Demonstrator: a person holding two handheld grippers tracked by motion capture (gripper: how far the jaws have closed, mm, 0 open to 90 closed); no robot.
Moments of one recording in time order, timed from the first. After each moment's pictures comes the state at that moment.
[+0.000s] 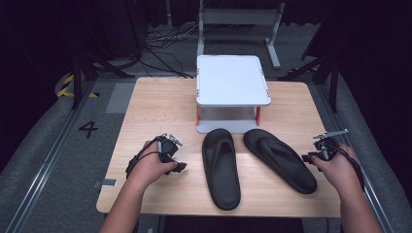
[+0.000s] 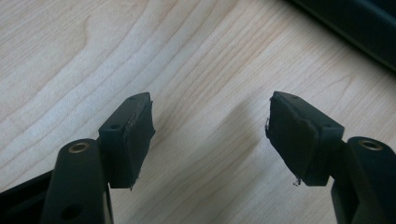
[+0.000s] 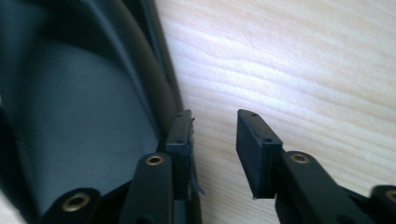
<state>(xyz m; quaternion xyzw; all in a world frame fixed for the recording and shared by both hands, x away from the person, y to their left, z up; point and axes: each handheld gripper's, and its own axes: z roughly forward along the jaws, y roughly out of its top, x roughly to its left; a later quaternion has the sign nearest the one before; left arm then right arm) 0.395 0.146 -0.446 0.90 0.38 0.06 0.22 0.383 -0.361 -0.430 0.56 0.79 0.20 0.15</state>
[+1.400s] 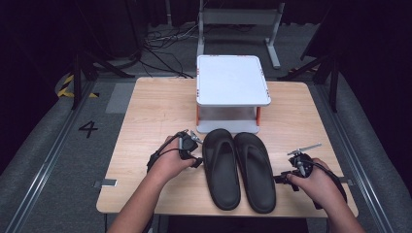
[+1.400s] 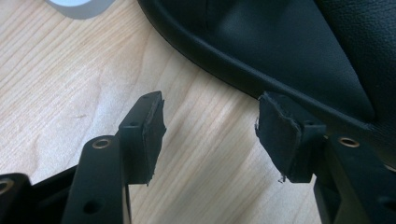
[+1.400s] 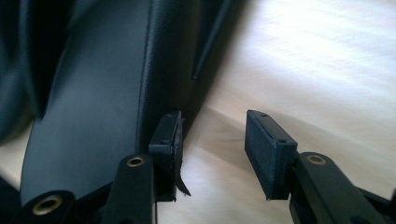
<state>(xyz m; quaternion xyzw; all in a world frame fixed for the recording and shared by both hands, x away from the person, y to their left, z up) 0.408 0.091 -0.448 0.91 0.31 0.09 0.24 0.341 -0.282 -0.440 0.52 0.82 0.24 0.00</state>
